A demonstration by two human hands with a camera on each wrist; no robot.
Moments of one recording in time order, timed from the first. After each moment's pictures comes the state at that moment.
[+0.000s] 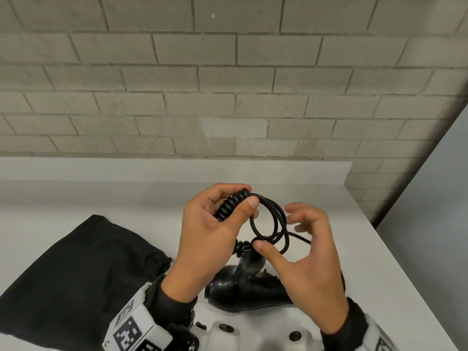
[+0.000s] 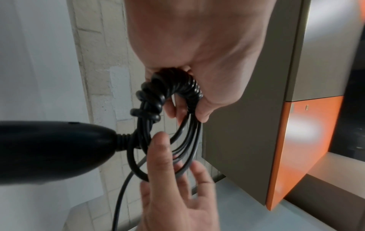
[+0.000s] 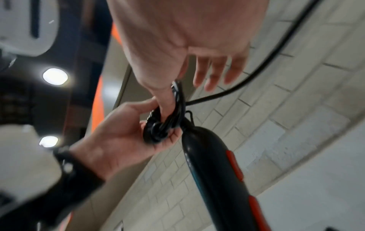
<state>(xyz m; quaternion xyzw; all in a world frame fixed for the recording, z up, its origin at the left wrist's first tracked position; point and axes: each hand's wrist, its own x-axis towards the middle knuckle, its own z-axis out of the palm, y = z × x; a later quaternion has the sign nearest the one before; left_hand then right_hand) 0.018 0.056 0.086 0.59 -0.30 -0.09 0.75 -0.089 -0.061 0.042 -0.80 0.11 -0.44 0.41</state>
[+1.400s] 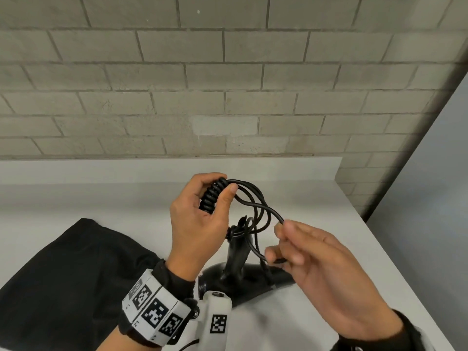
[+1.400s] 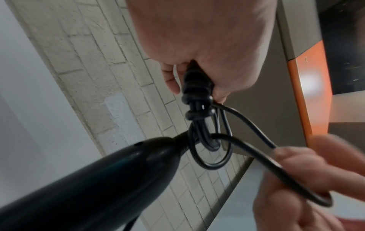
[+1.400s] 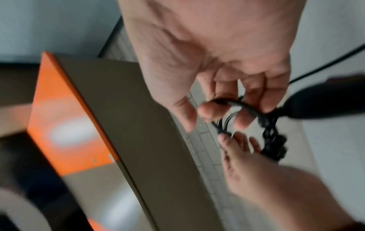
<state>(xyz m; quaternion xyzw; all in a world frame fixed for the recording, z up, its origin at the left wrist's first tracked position) 0.043 0.039 0.063 0.64 -0.35 0.13 0.68 -0.119 -0.067 0.079 -0.55 0.10 -0.16 0.82</state>
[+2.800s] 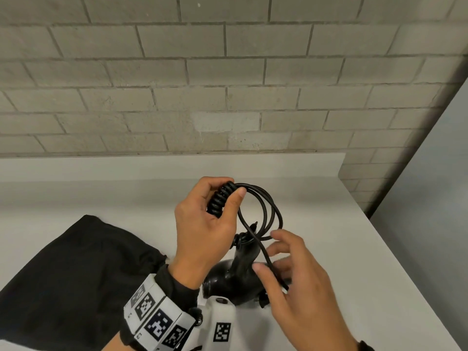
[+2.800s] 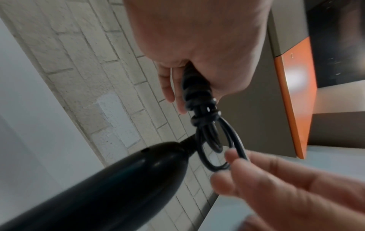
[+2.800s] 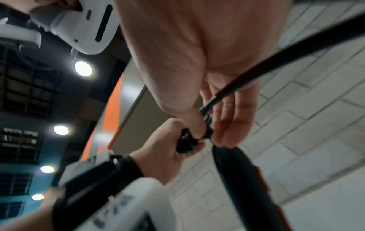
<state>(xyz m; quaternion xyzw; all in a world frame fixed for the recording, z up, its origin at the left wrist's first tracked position) 0.033 0.040 0.059 0.65 -0.34 0.11 0.67 -0.122 -0.034 0.026 -0.87 0.17 -0.31 0.35</state>
